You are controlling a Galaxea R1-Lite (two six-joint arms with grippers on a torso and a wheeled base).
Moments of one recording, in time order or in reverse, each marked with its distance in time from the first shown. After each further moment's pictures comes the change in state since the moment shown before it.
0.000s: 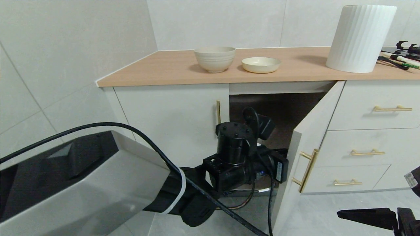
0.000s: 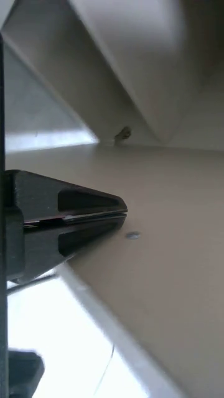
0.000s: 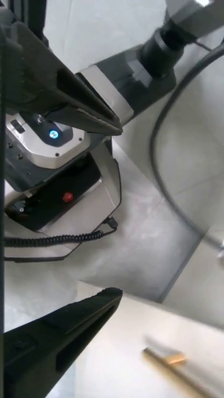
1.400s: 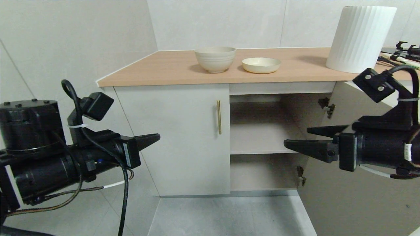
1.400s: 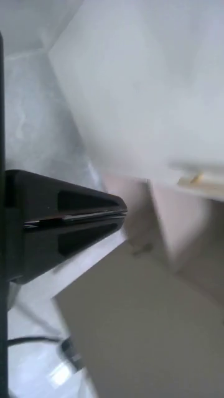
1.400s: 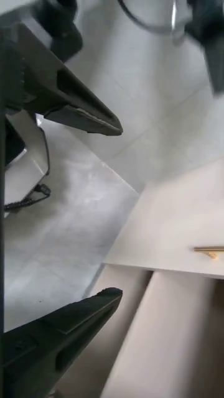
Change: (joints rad) left arm 0.592 -0.757 0.549 0.328 -0.093 0.043; right arm -0.139 0.346 -0.489 0.026 -0.094 0.003
